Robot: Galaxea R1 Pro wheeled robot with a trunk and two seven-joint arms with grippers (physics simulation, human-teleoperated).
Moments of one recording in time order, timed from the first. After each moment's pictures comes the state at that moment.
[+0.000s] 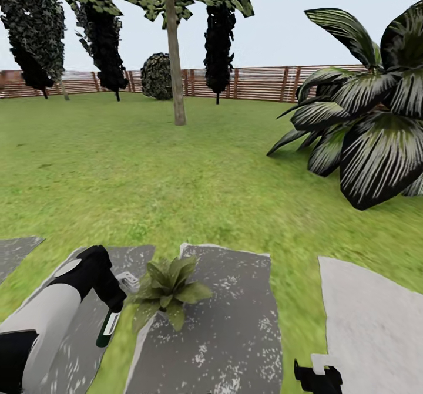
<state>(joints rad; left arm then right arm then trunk) -0.92 0.18 0.03 -0.49 -1.15 0.71 -1.32 -0.46 -0.06 -0.28 -0.08 0.29 -0.38 -0.18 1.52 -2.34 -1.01</state>
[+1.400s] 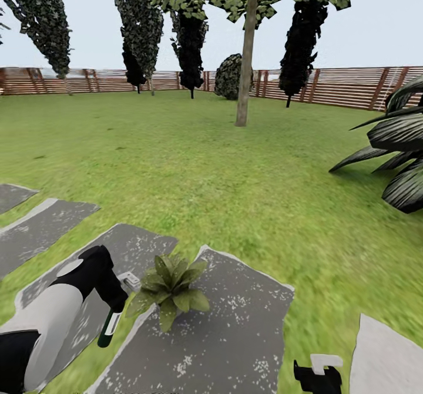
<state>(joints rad) -0.92 0.17 0.03 -0.49 -1.16 0.71 -1.32 -0.46 -0.06 -0.27 -0.08 0.29 -0.38 -0.18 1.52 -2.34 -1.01</state>
